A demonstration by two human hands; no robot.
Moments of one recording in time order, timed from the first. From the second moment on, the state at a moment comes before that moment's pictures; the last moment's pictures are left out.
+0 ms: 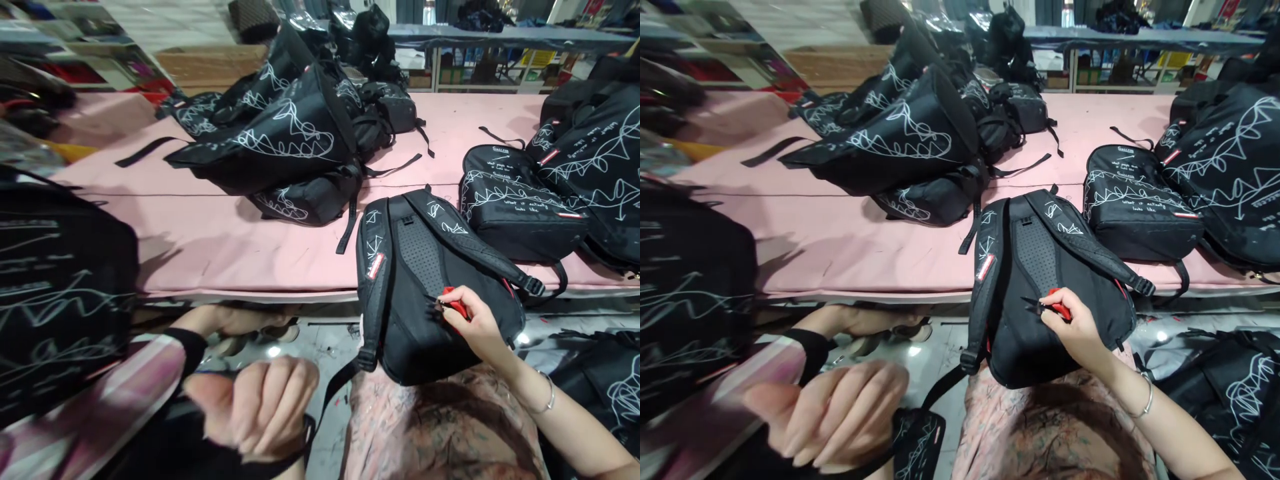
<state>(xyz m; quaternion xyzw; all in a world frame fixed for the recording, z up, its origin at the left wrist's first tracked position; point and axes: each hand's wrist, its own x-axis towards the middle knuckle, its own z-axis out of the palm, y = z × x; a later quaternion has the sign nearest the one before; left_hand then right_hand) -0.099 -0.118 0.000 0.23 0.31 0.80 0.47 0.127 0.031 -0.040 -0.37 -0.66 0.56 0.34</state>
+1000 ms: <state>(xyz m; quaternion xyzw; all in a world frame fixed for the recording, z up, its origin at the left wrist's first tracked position) -0.060 -0.048 -0.045 0.16 0.51 0.71 0.46 0.077 0.051 -0.022 -0.19 -0.93 0.13 0.30</state>
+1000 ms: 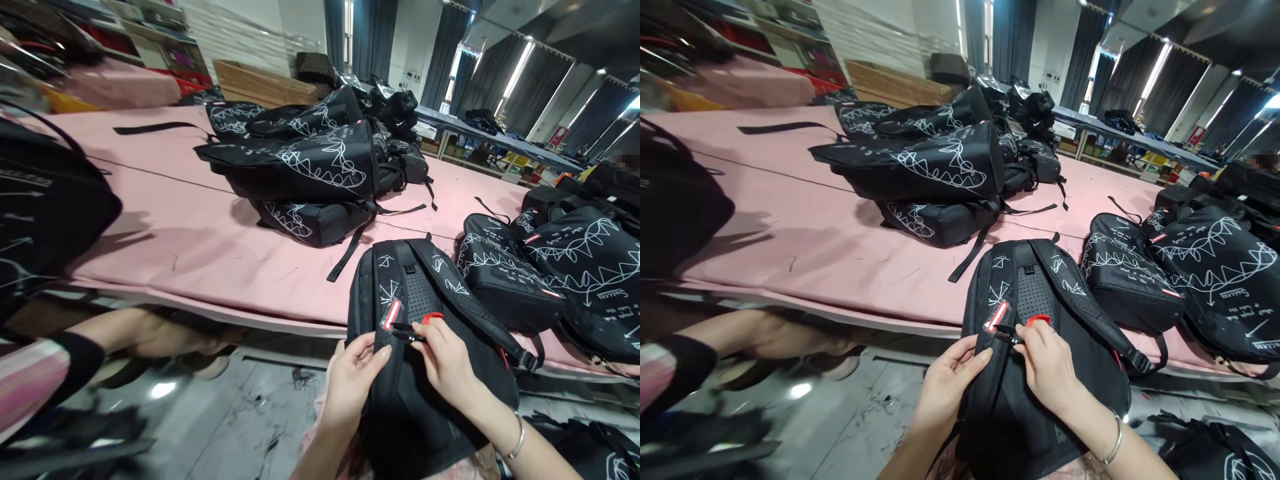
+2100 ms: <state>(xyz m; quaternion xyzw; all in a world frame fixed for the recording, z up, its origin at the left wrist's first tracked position) -0.047 -0.041 -0.055 0.14 0.50 0.74 0.42 0.067 0.048 -0.021 -0.21 -0.92 0.14 0.30</state>
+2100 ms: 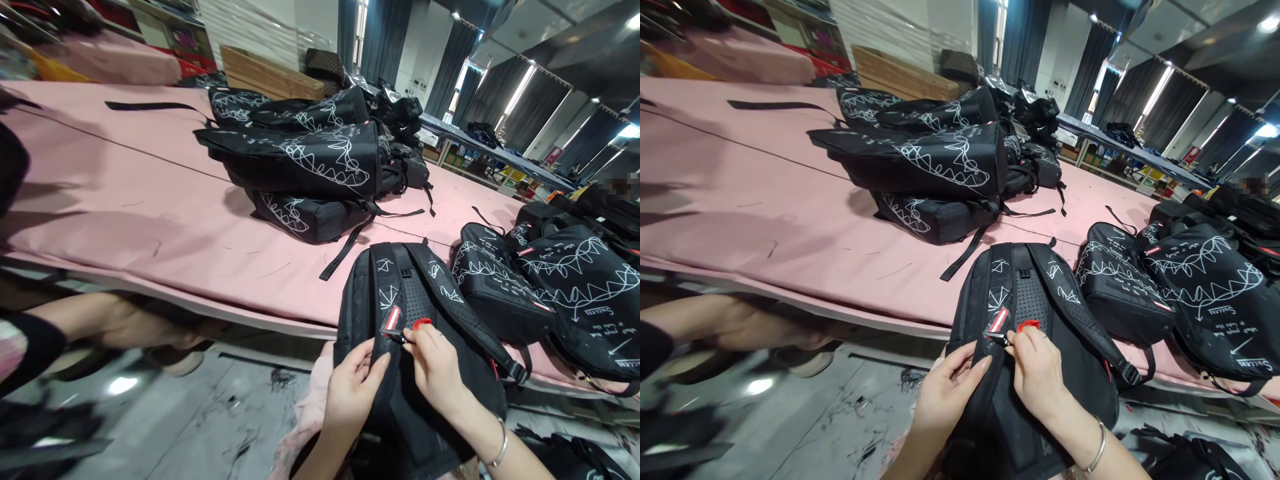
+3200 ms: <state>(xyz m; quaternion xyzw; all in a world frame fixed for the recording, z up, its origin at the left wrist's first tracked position) -0.056 -0.003 -0.051 0.06 0.40 0.79 0.46 0.057 0.021 -0.044 -0.40 -0.75 0.36 0.38</state>
